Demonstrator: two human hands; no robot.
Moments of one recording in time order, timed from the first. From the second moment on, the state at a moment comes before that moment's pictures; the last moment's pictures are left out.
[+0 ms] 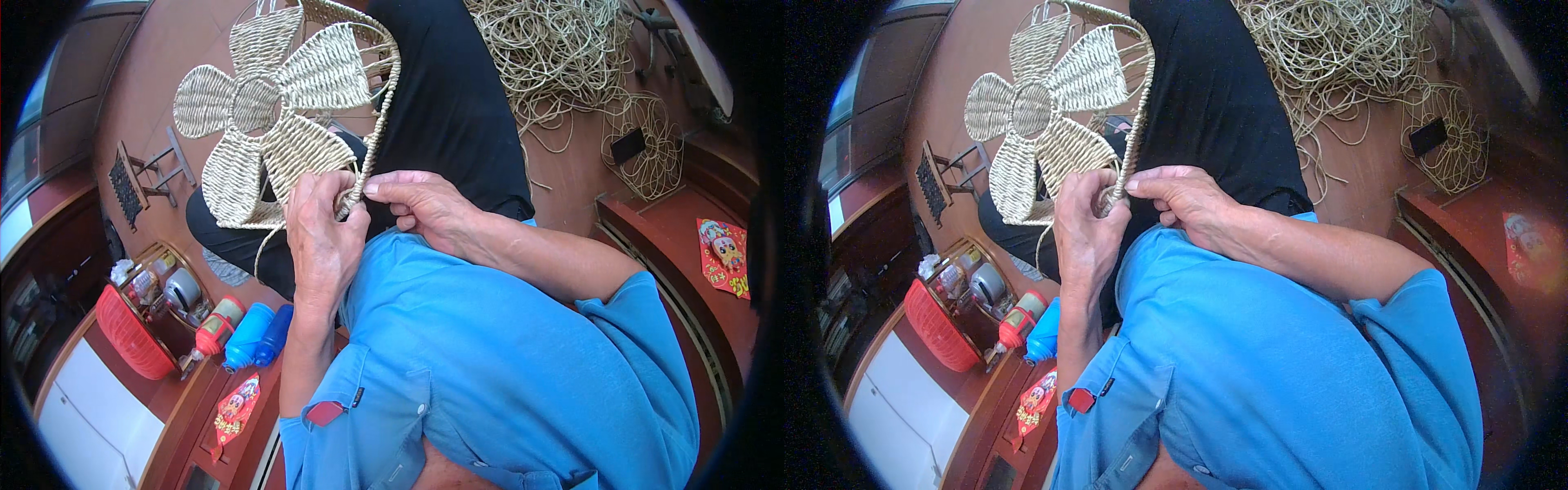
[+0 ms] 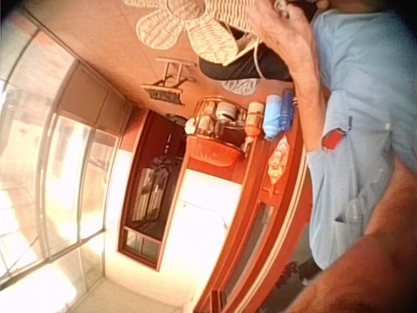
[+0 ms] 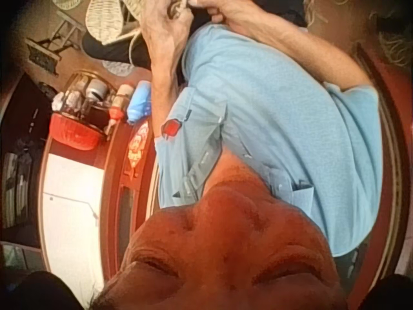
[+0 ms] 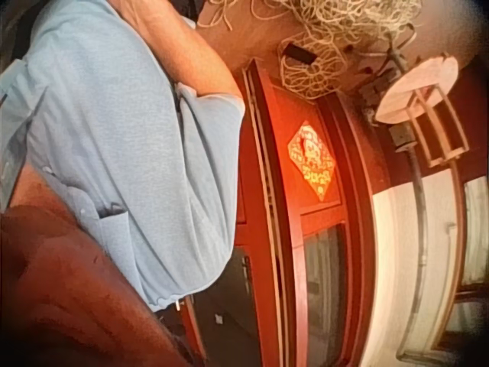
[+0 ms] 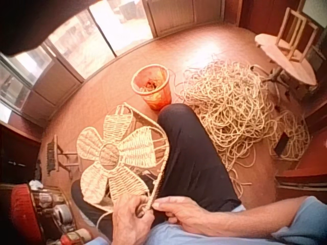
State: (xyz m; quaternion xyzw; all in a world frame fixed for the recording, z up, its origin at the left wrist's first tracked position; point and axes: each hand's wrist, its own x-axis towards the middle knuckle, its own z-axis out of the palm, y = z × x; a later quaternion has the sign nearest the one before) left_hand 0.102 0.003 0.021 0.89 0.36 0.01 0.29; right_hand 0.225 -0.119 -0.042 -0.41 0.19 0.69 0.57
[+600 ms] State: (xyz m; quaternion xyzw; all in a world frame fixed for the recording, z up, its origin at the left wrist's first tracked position) left_hand 0.094 0.019 0.045 0.77 0.41 -0.01 0.49; right_hand 0.229 -0.125 -0.038 -0.41 0.18 0.70 0.56
